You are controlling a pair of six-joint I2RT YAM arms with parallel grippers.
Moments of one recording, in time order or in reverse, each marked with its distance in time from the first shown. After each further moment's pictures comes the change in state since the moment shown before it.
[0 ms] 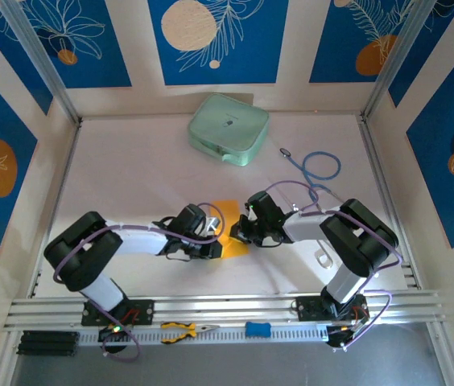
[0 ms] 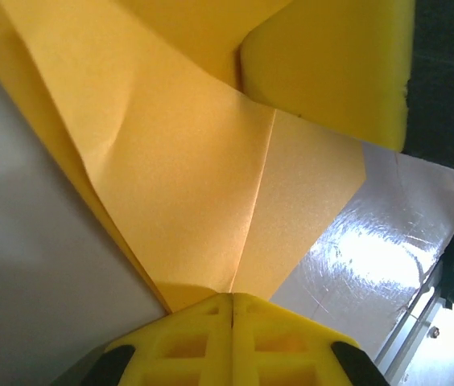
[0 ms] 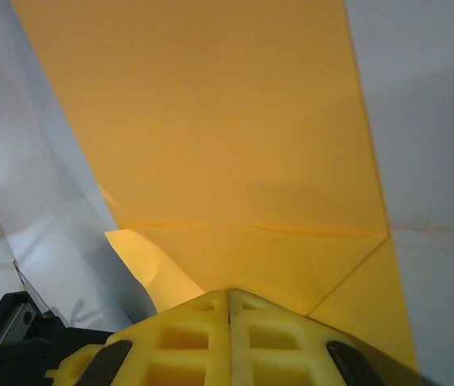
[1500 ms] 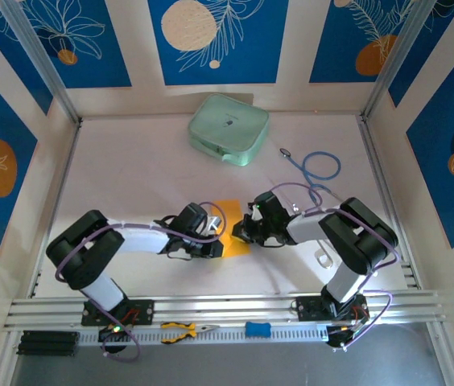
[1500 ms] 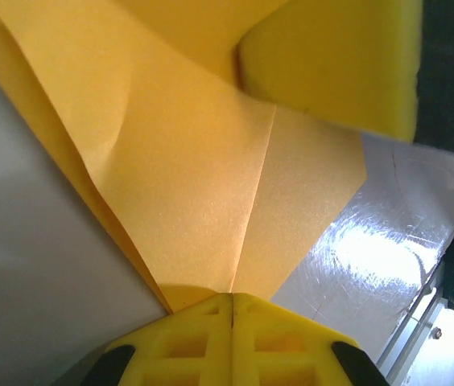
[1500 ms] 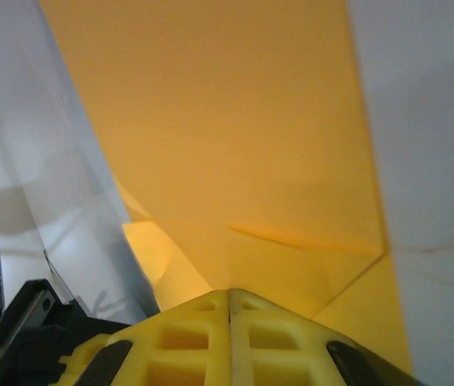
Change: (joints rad) left arm 0.000 0.015 0.022 -0.018 -0.005 0.020; right arm -0.064 0.013 -0.058 0.130 -0.080 0.003
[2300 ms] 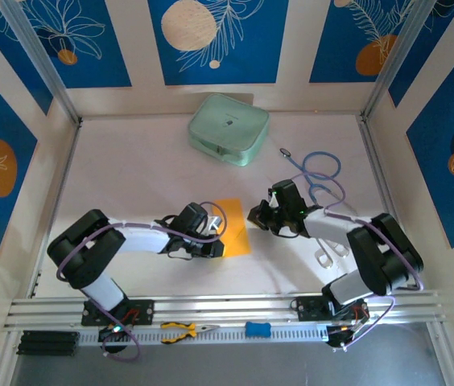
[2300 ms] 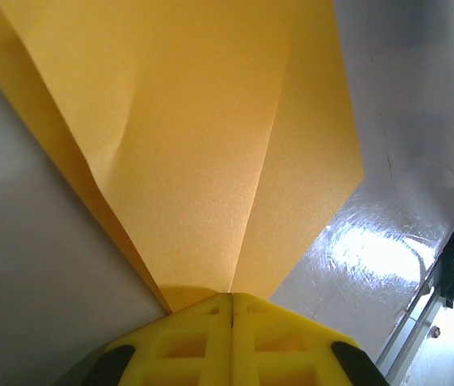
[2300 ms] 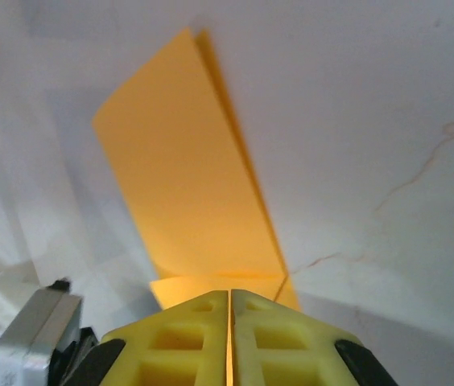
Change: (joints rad) left arm 0.000 0.005 0.003 0.011 0.010 0.007; right arm -0.127 -0.220 0.030 -0.243 0.097 -0.053
